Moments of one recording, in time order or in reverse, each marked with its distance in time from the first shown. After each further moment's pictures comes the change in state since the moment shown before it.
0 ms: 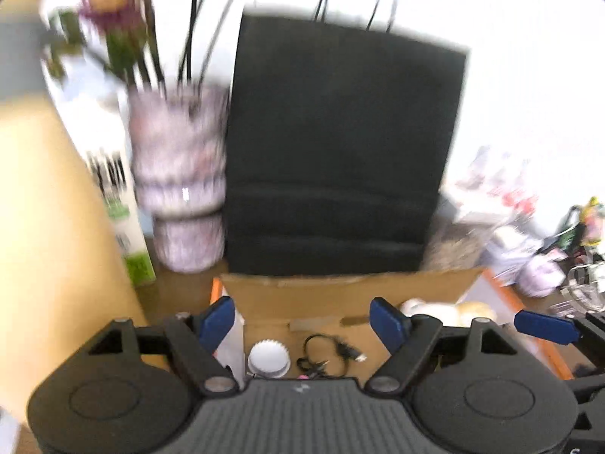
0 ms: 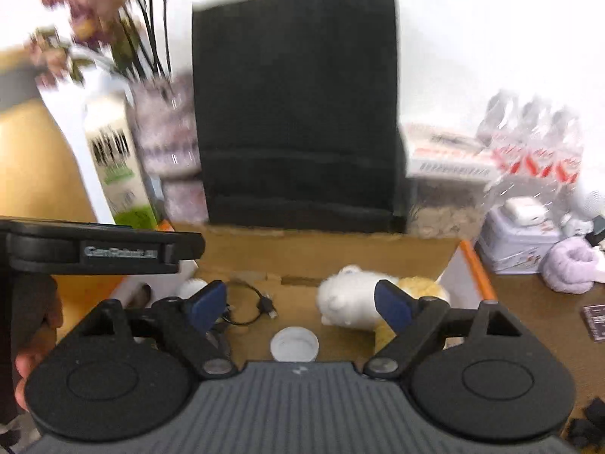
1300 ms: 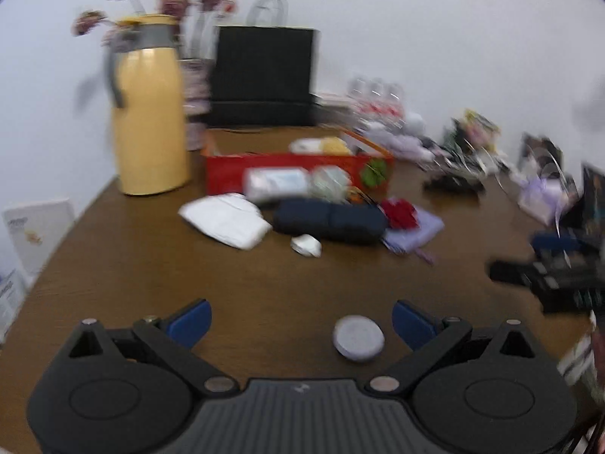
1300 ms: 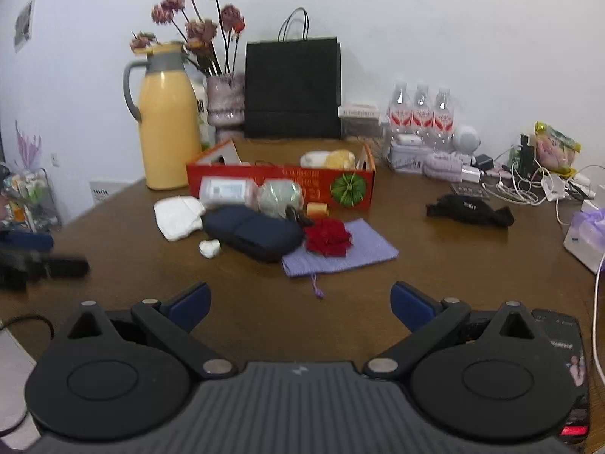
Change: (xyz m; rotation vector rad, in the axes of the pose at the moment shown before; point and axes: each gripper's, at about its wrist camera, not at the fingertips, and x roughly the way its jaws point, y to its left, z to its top) left arm -0.307 -0.042 -0.283 0.115 0.034 -0.116; right arm -0.318 0.019 -0.231 -0.056 -0.013 -0.059
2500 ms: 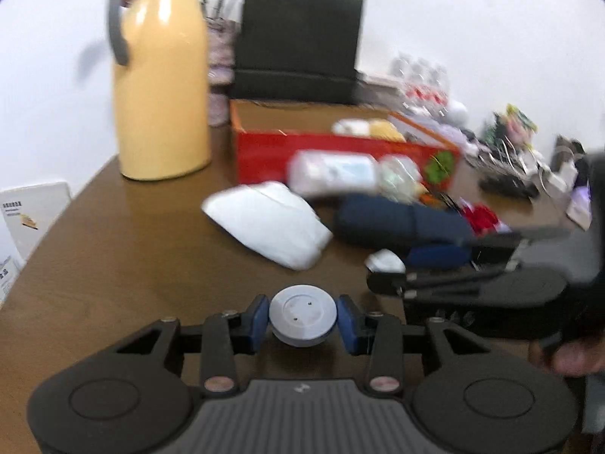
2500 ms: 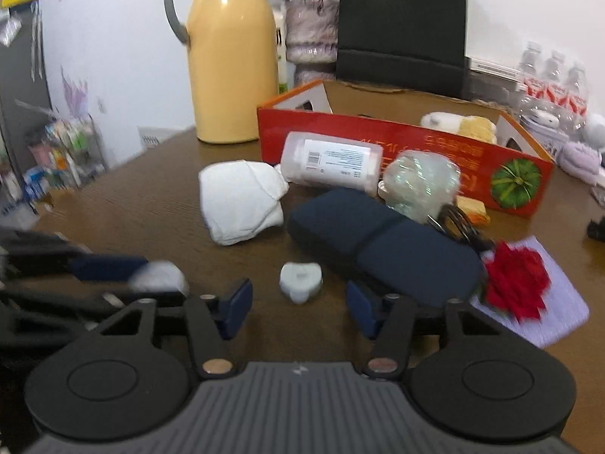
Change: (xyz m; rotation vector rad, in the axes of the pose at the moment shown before) left arm 0.089 0.075 0.032 -0.086 0.051 0.042; right arm 0.182 0.084 0.040 -0.109 0.173 0.199
